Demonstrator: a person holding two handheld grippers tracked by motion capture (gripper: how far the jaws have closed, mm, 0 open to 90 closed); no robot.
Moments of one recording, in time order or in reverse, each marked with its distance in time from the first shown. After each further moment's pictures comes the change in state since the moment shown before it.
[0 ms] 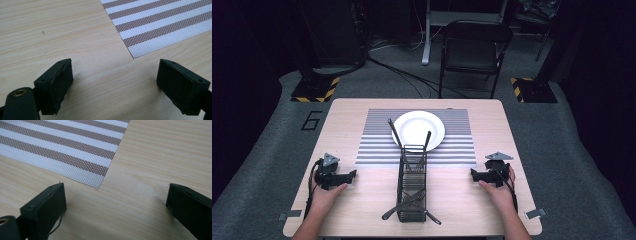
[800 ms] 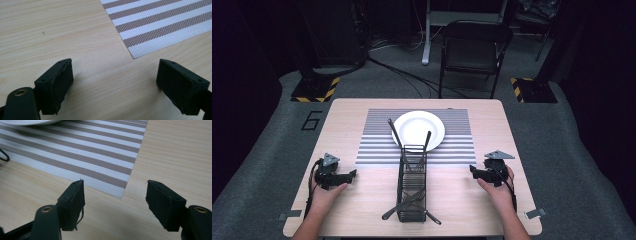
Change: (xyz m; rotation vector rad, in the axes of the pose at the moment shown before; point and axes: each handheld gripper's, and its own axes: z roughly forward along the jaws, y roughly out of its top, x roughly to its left) left arm 0.000 0.001 0.000 -0.001 0.002 0.004; right arm 0.018 0.017 -0.028 -0.043 0.059 -0.002
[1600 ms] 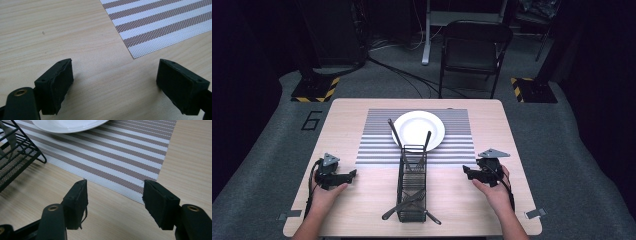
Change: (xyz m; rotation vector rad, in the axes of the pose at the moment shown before) left arm 0.000 0.000 0.000 -0.003 0.002 -0.001; right arm 0.025 0.017 -0.015 0.008 0.089 -0.051
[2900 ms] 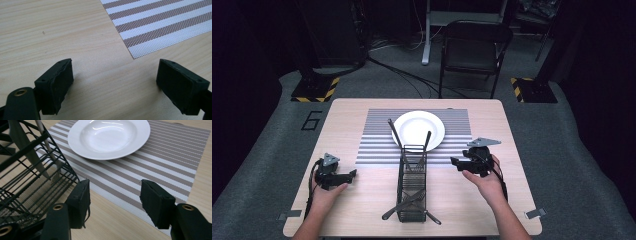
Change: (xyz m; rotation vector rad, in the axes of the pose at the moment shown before) left arm 0.000 0.000 0.000 0.000 0.002 -0.002; right arm 0.029 0.048 -0.007 -0.018 0.122 -0.036
